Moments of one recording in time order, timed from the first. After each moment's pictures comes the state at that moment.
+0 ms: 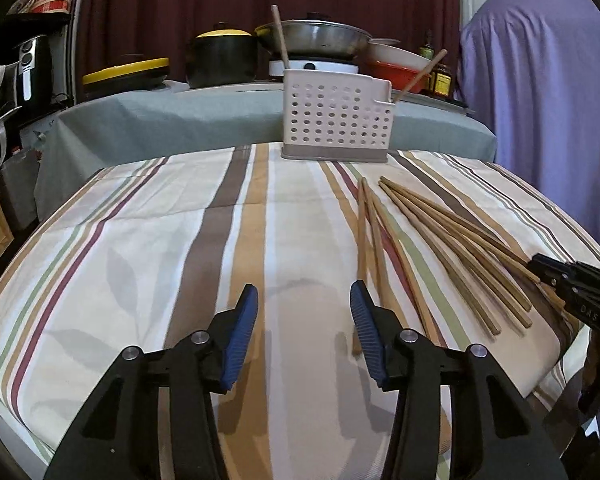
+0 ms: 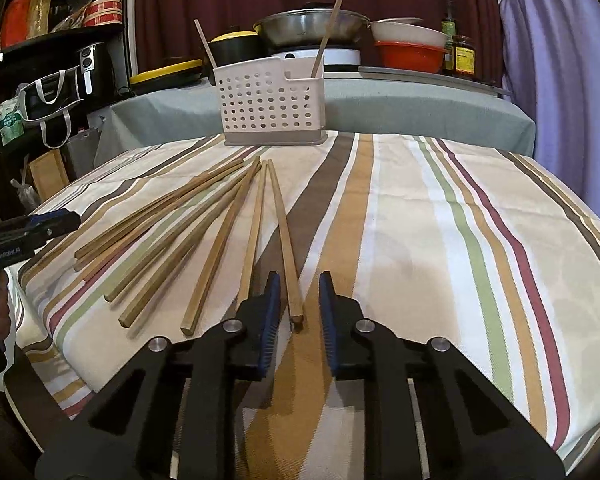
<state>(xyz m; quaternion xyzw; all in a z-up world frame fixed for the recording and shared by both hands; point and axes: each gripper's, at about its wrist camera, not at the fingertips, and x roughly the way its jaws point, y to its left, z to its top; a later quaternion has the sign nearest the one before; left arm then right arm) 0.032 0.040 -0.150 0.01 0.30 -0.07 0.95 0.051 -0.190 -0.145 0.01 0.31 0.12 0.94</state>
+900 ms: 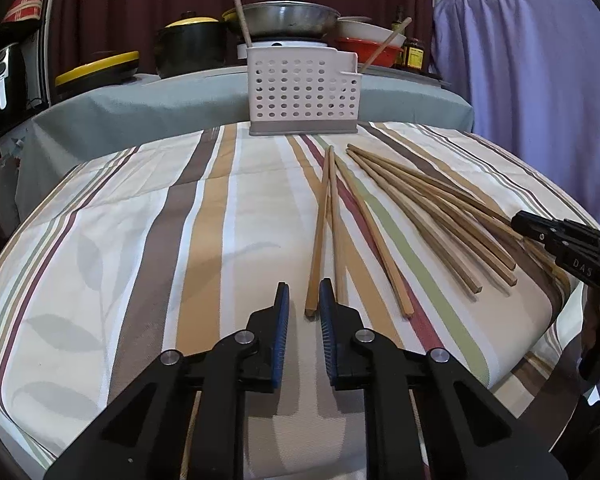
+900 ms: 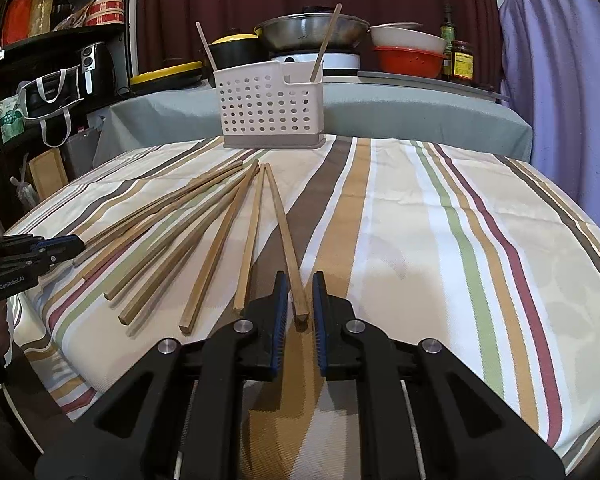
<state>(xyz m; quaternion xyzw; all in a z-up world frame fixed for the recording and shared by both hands) 0.022 0.021 -0.165 0.03 0.32 -0.10 0.94 0.048 -0.192 -0.141 0.00 0.30 0.12 0.95</state>
